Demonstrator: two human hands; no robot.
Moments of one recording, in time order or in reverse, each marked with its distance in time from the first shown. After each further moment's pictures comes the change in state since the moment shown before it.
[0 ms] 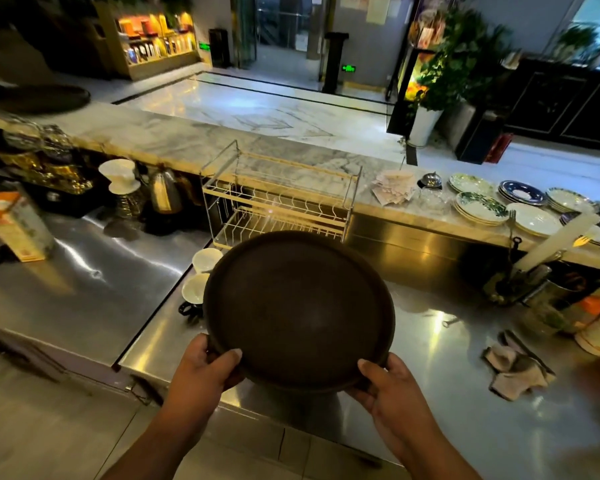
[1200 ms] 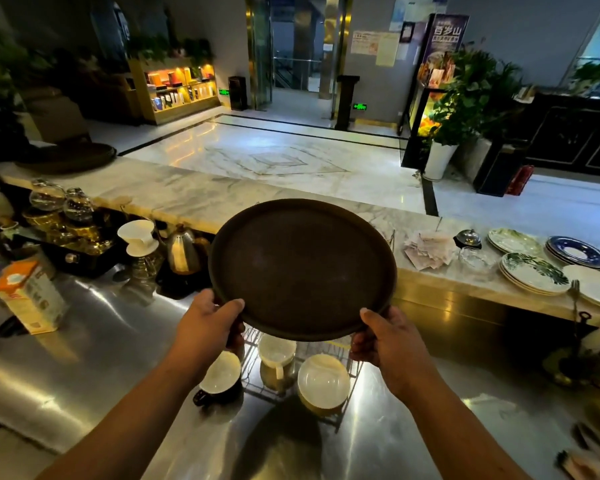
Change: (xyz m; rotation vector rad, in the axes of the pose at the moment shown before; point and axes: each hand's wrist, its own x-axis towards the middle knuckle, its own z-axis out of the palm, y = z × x) left_hand 0.190 0.161 -0.003 0.163 0.051 0.224; right_hand 0.114 -0.168 0.142 -0.159 -0.100 -0.267
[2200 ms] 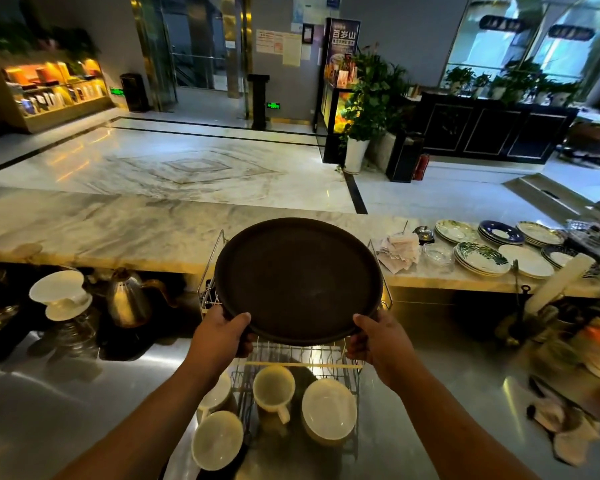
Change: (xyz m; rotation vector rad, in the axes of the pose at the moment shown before) left_hand 0.147 -0.013 0.002 0.009 -0.315 -0.069; right_hand 0.073 0.008 0.057 0.007 0.285 0.088
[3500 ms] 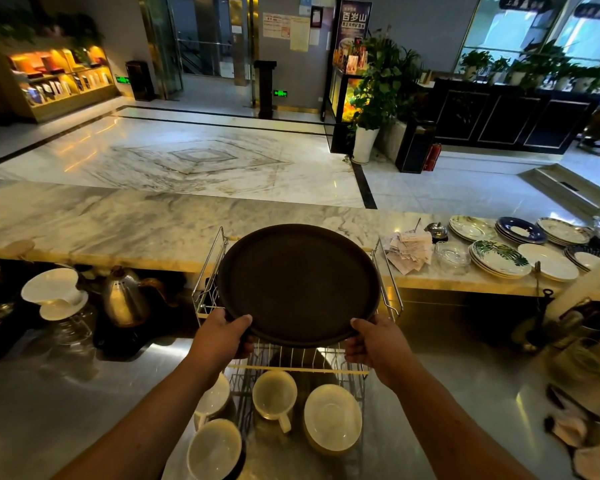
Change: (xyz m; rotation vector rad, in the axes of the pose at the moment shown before) left_hand 0.042 -0.015 0.007 0.098 0.008 -0.100; right_hand 0.049 0.009 0.007 -0.071 0.015 0.092
